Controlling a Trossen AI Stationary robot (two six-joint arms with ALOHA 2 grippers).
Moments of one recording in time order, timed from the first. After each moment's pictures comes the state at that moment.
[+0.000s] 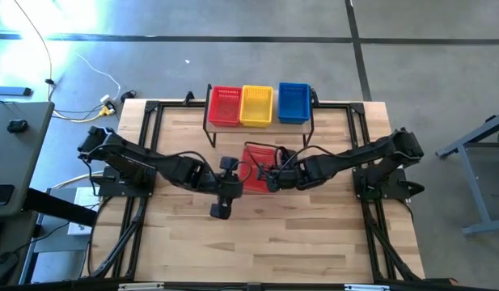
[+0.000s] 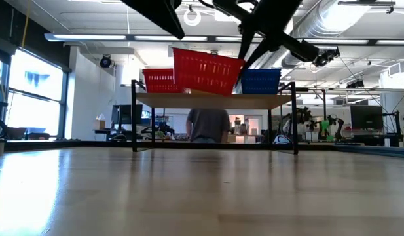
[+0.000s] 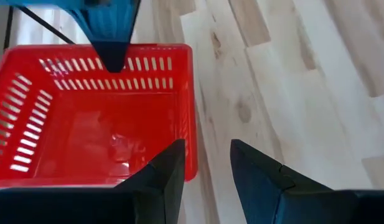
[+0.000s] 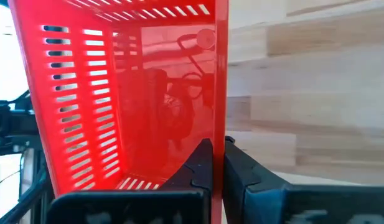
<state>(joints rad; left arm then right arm) -0.17 1.56 1.30 -0.66 -0.27 0.07 0.21 1.66 1.30 -0.71 0.47 1.74</state>
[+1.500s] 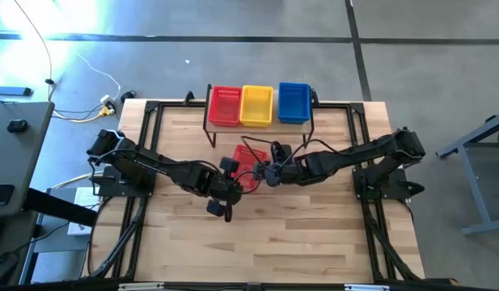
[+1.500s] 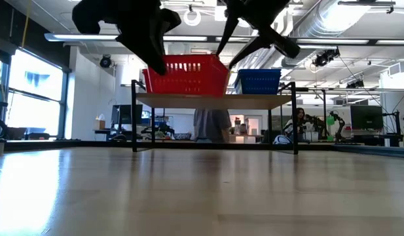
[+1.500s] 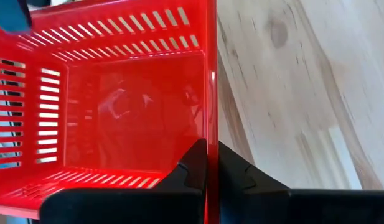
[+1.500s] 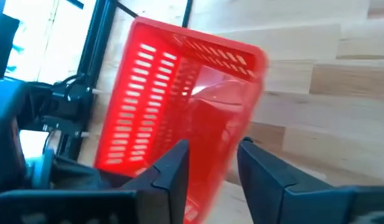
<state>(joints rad) -0.17 1.67 1.30 -0.80 -0.39 0.18 0.20 1.64 1.30 -0.57 0.51 1.49</state>
